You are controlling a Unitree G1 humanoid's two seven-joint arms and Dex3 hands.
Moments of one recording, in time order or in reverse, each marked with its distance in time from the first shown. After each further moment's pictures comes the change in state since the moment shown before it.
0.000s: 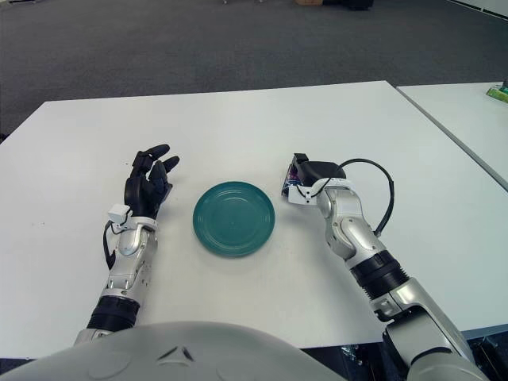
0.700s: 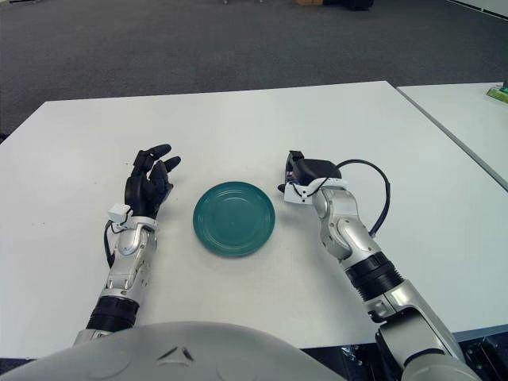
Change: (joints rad) left arm 0.002 0.000 0.004 -0.010 0.018 0.011 -0.006; right arm 0.016 0.040 -0.028 -0.006 0.004 -0.011 -0.036
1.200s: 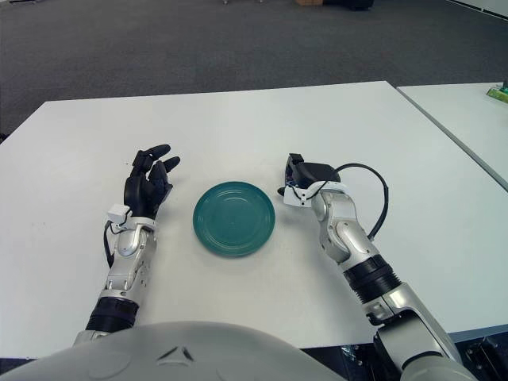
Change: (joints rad) left arm 0.009 0.000 0.000 -0.011 0.004 0.000 0.000; right arm 0.011 0.008 -0.001 0.014 0.000 -0.006 -0.012
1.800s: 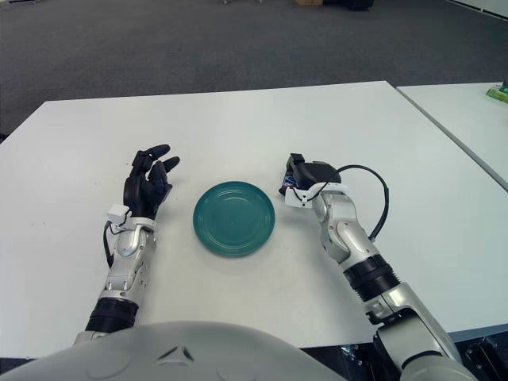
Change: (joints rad) left arm 0.003 0.000 -0.002 -0.008 0.000 0.003 0.000; right arm -0.031 0.023 -0.007 0.153 -0.002 -0.021 -0.134
